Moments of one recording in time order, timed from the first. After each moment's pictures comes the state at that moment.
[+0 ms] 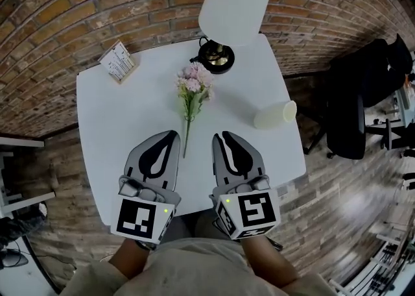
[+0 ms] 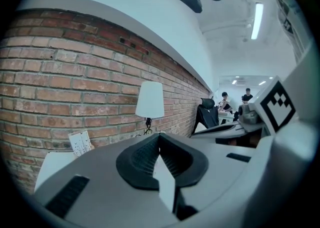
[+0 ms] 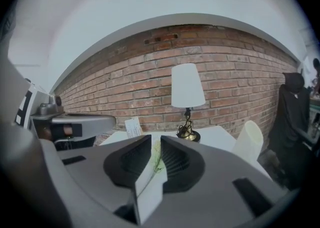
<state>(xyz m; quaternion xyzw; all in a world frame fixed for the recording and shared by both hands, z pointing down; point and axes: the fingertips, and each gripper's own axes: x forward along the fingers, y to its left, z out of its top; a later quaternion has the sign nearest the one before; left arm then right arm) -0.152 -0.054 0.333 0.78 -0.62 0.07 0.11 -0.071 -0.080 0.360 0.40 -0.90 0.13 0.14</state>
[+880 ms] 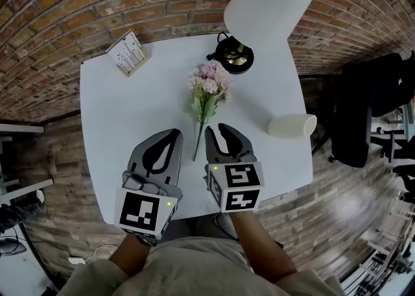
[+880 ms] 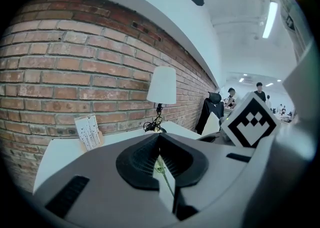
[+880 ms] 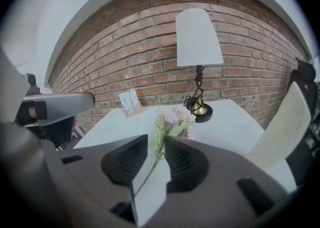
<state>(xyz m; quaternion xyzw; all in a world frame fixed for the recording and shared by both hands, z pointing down) -0.193 -0.069 0.379 0.76 -0.63 0.09 0.17 -0.126 -0.111 0.458 0.37 -0.87 0.20 0.27</state>
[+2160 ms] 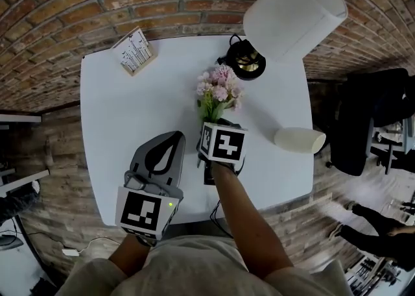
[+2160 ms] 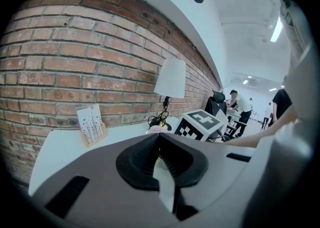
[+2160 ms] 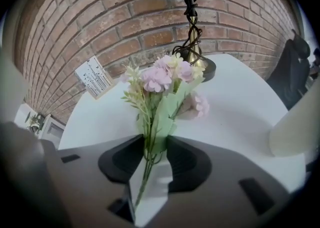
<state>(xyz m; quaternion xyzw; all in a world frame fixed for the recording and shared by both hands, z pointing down) -0.216 -0.084 0.403 0.74 -0.63 0.09 0.21 -0.150 -0.155 0.571 0.40 -0.75 0.35 0.40</state>
